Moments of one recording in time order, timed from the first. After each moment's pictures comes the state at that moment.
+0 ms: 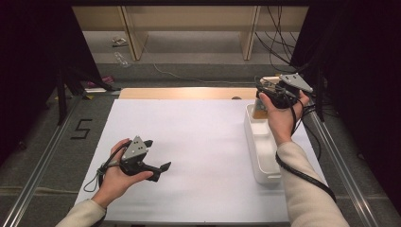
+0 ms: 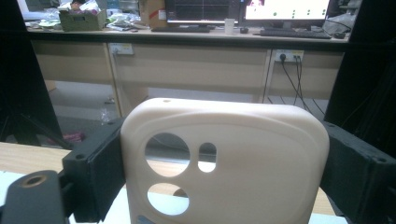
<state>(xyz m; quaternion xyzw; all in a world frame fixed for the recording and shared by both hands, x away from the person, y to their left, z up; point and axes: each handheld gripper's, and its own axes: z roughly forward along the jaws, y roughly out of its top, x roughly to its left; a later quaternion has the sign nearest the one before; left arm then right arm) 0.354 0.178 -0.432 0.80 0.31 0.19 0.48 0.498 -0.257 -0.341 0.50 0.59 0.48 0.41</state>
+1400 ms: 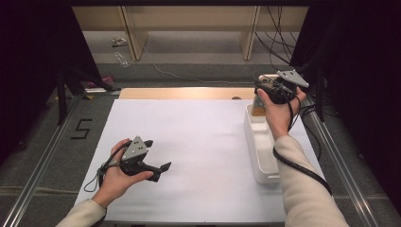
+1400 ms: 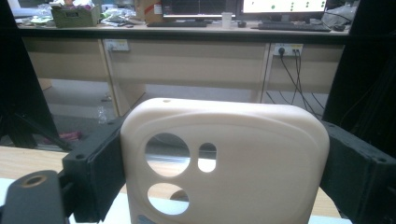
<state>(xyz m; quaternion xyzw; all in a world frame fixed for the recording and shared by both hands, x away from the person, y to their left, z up) 0.354 0.178 -0.432 0.80 0.31 0.19 0.48 0.517 -0.256 -0.345 0.51 0.59 0.47 0.41</state>
